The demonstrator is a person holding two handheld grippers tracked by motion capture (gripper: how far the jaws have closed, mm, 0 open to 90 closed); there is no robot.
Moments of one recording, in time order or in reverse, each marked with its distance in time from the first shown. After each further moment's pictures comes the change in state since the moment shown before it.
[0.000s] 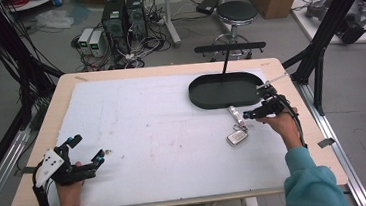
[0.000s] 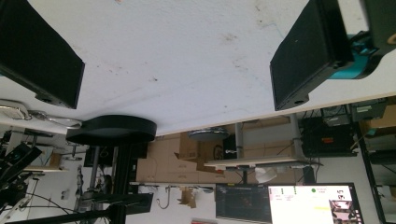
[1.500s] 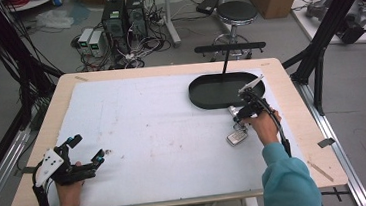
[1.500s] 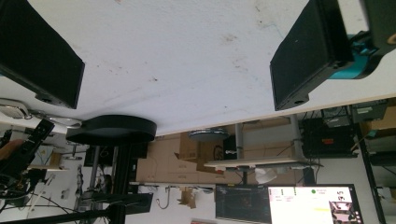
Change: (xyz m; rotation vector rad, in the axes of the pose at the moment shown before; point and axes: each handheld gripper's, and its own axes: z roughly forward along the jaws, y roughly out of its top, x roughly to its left) left arm 0.001 0.000 0.000 0.004 -0.001 -0.002; right arm 0.024 0.019 0.048 0.231 -0.023 0.123
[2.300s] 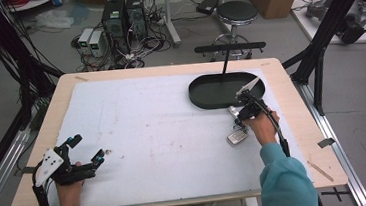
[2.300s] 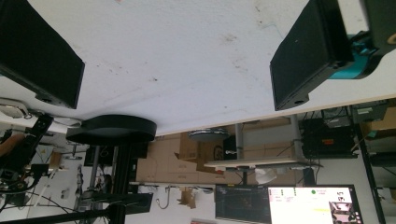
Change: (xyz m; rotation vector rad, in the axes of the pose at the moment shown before) left arm 0.000 0.000 0.000 0.001 0.000 -0.003; right arm 0.004 0.001 0.008 0.070 -0.020 0.004
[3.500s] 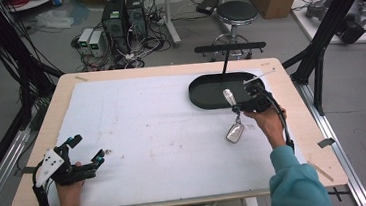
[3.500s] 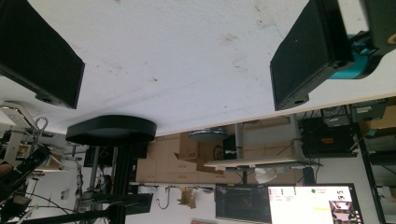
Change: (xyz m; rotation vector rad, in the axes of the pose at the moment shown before) left arm -0.001 0.000 0.000 -0.001 0.001 0.007; right arm 0.005 -0.010 -0.055 -0.353 0.181 -0.116
